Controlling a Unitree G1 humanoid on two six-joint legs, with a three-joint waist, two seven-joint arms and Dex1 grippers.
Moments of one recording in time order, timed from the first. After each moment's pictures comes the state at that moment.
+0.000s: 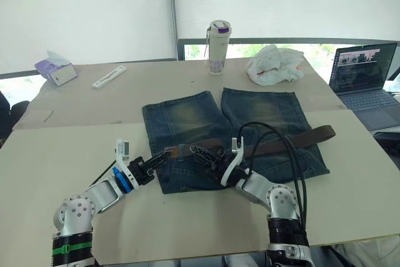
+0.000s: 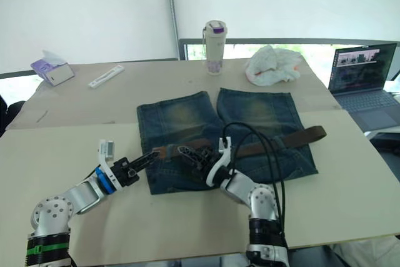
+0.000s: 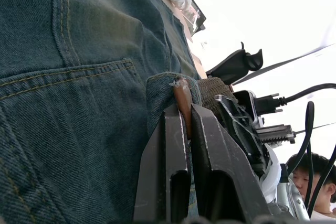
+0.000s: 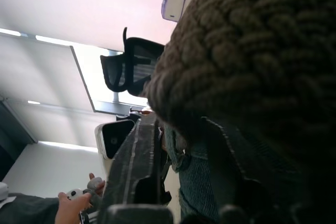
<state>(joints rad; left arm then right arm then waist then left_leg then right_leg) -0.16 0.37 0.34 -0.08 -1.18 1.03 -0.46 -0.31 0.07 -0.17 0.02 1.12 1.03 0.22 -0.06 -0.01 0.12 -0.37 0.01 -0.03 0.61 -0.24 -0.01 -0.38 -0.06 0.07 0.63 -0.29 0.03</state>
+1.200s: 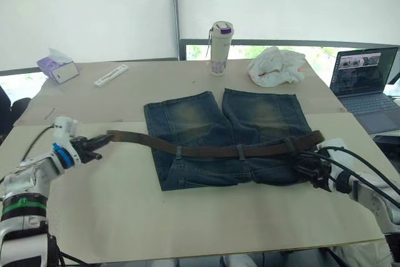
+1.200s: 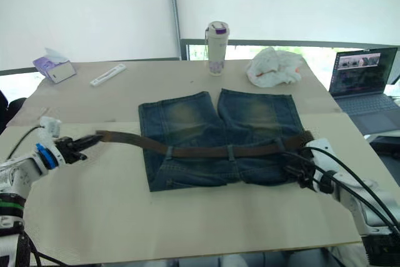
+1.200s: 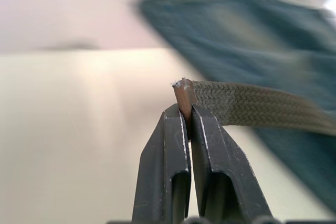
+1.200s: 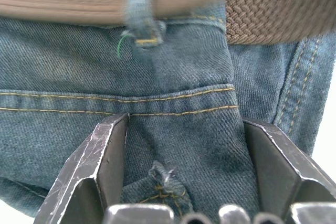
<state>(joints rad) -0.52 0.81 0.26 0.74 -0.49 0.36 -0.89 -0.11 -0.81 -0.18 -0.10 0.48 0.84 0.52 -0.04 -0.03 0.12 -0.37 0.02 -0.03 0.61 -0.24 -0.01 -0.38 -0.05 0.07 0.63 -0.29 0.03</state>
